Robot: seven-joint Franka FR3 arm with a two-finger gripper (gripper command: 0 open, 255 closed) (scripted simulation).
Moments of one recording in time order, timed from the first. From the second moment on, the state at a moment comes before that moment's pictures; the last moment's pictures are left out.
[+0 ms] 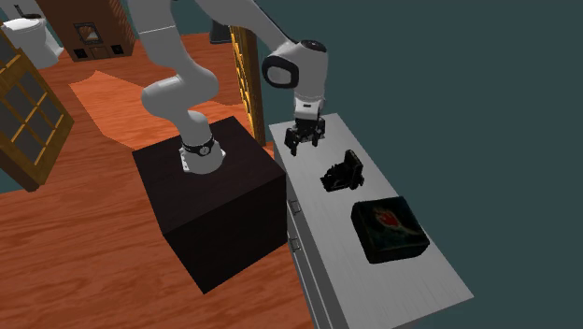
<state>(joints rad) 0.08 -0.26 0.63 -2.54 0.07 2.32 0.60</state>
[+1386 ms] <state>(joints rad) 0.20 0.37 0.62 -2.26 -0.54 2.52 1.21</state>
